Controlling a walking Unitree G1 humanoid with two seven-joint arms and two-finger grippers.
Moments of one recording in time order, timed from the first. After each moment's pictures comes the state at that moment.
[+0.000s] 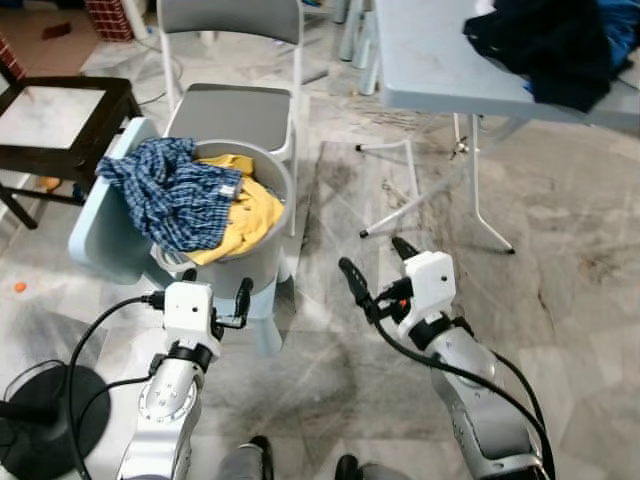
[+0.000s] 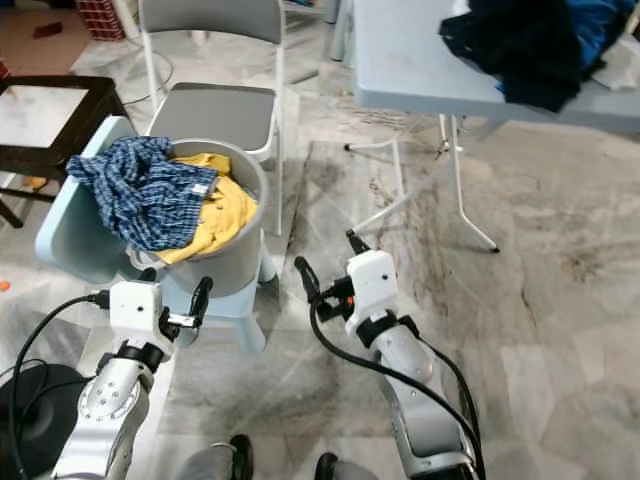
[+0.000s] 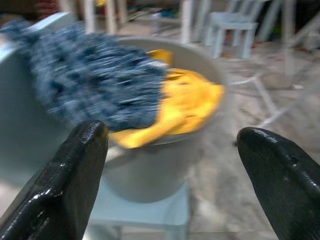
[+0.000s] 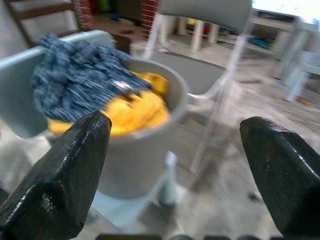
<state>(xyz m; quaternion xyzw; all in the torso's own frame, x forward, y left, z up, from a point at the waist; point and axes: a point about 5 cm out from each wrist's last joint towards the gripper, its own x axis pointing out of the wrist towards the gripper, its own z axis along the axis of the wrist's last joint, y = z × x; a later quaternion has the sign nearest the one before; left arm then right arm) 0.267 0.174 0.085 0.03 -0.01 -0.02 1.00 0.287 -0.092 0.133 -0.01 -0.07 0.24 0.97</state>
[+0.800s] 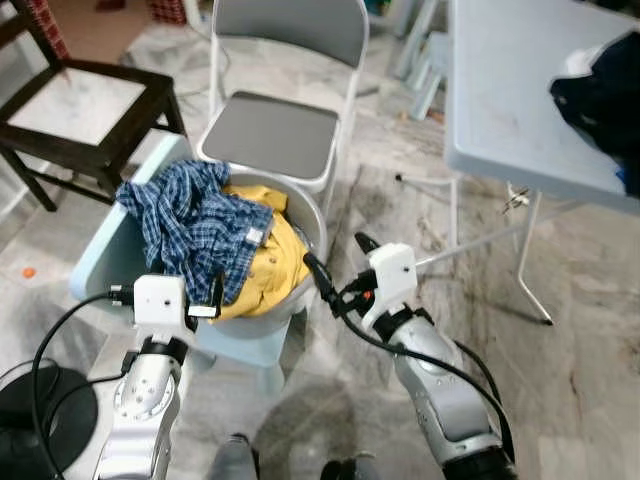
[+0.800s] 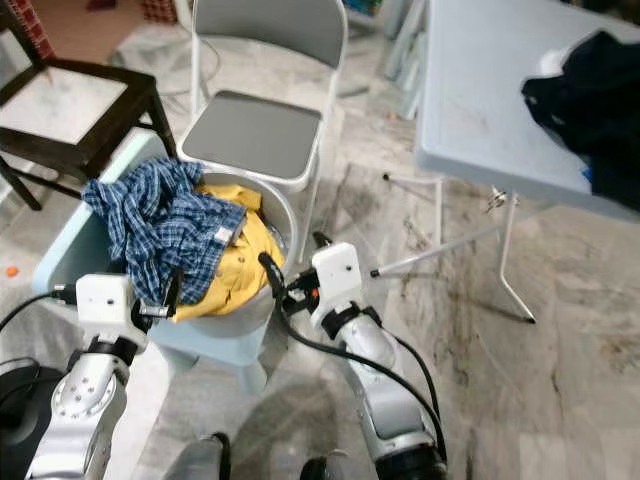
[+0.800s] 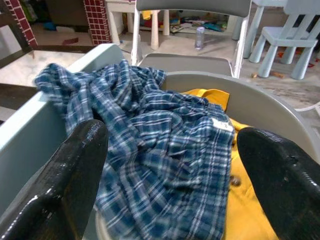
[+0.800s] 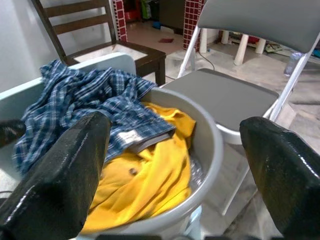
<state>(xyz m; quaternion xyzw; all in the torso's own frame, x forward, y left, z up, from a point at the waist) 0.270 0.183 0.100 0.05 -0.04 0.00 1.00 0.296 -0.068 0.133 0.01 -0.07 0.27 0.96</state>
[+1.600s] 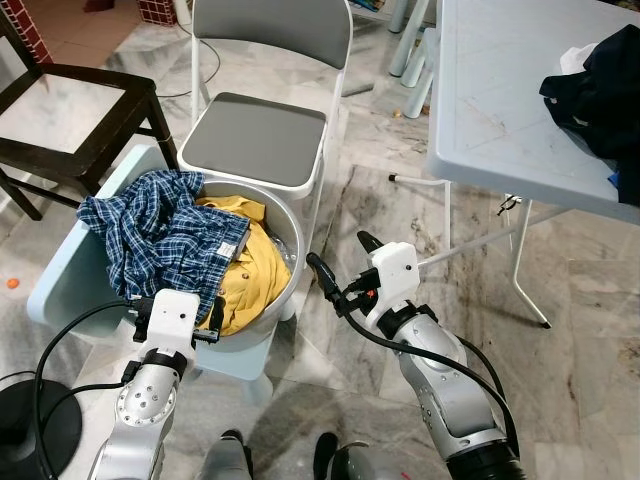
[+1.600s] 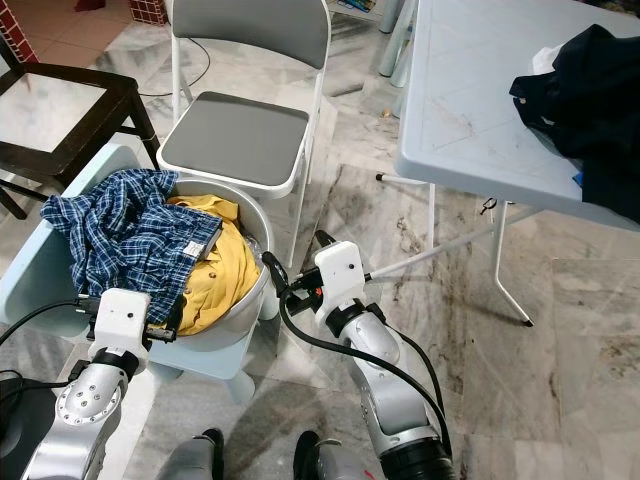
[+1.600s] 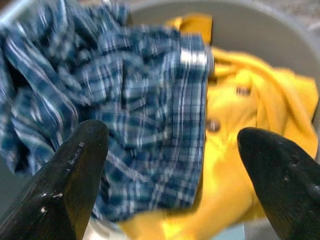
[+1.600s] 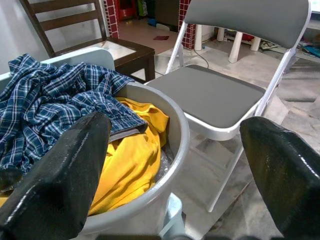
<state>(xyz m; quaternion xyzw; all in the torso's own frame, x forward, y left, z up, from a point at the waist) 0.265 0.200 0.069 0.13 0.09 -0.01 0.99 0.297 -0.070 0.130 0.00 -0.07 0.27 0.96</state>
